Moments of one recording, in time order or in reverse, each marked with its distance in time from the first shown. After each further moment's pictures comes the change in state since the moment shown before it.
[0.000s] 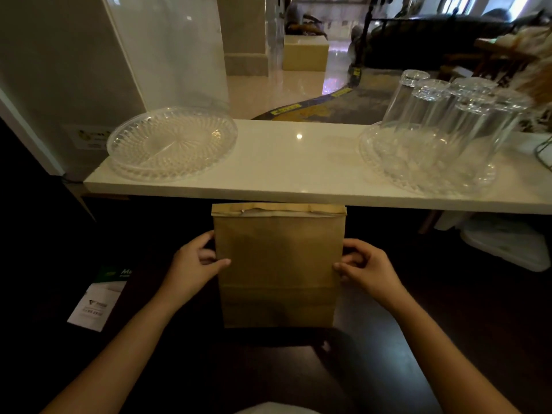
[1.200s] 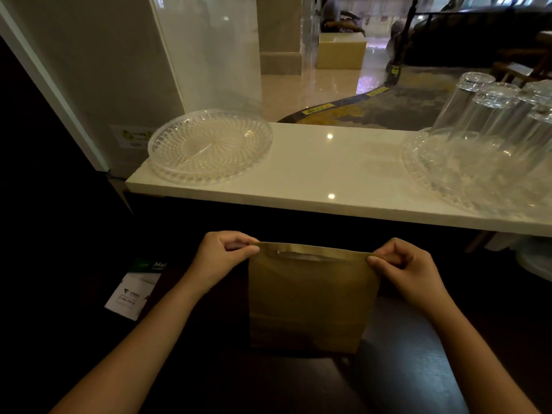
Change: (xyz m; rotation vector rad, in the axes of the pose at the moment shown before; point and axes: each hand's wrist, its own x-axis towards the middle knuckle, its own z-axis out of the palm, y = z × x) left_hand 0.018 0.023 -0.020 -0.072 0.030 0.123; right_hand 0.033 -0.004 -0.004 0.010 0.016 -0.256
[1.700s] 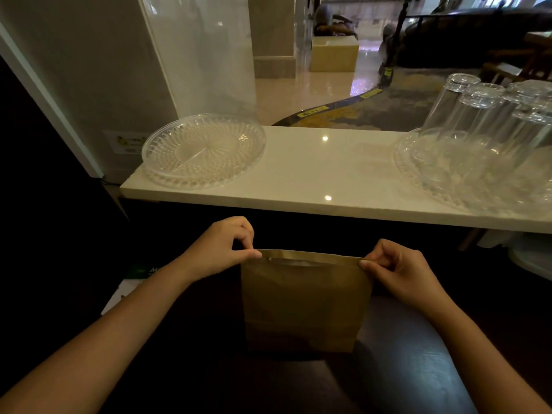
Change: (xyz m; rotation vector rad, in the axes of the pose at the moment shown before) left_hand 0.021 0.022 -0.012 0.457 -0.289 0.235; right_hand 0.000 -0.005 -0.002 -0.252 -0.056 -0.090
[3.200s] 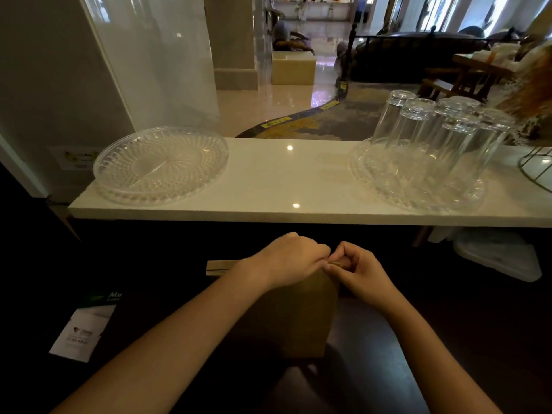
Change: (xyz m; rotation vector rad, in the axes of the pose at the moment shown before) left_hand 0.064 0.112 0.079 0.353 -0.325 0.368; right_hand -0.005 -0.009 0.003 0.349 -0.030 0.127
